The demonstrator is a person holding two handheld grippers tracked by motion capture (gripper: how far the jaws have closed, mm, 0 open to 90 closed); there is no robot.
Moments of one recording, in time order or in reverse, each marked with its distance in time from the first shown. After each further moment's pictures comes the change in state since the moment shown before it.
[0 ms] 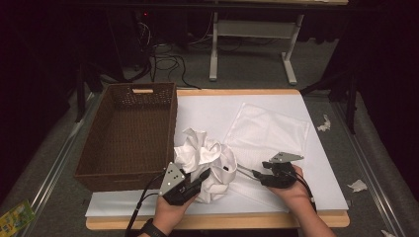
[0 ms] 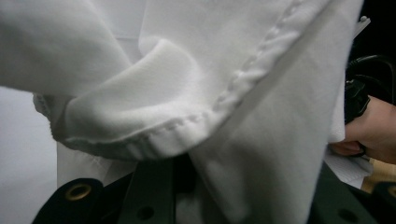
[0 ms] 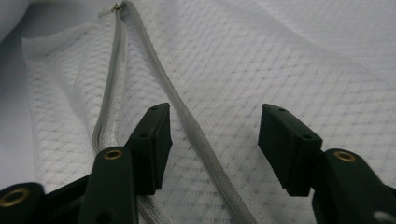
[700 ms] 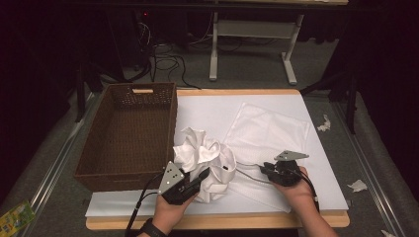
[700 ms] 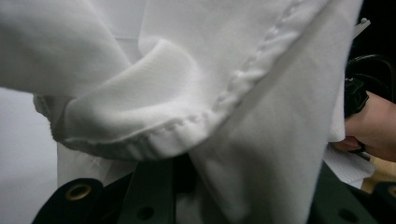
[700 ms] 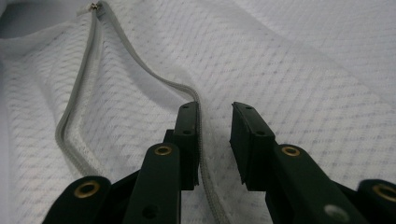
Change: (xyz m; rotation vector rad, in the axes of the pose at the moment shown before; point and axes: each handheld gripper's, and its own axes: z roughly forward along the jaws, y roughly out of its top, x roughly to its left) left arm 0.002 0.001 0.000 0.004 0.000 -0.010; right arm -0.014 -0.003 -0.005 0.005 -0.022 0.030
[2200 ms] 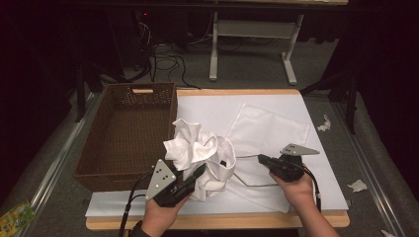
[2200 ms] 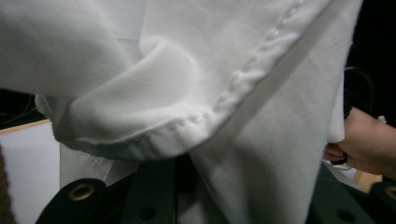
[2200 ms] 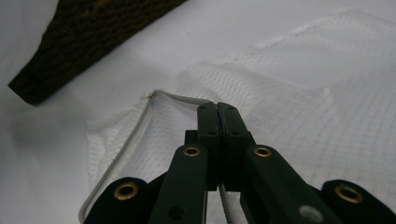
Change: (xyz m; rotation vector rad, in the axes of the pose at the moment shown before) left arm -0.018 0.050 -0.039 -0.059 0.030 0.079; right arm 0.010 0.027 -0.026 -0.197 0.110 0.050
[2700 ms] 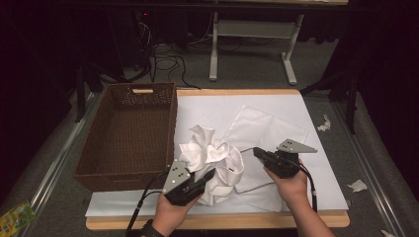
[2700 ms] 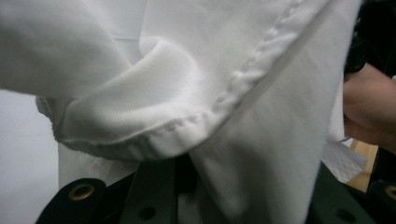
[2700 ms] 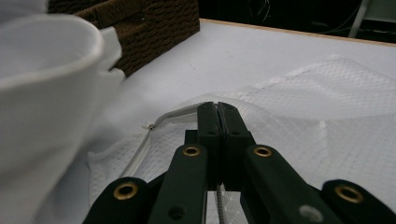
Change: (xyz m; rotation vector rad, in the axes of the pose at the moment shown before) left arm -0.008 -0.027 0.040 0.125 -0.064 -0.049; right arm 0.018 0.020 0.001 -0.097 -0.017 -0.026
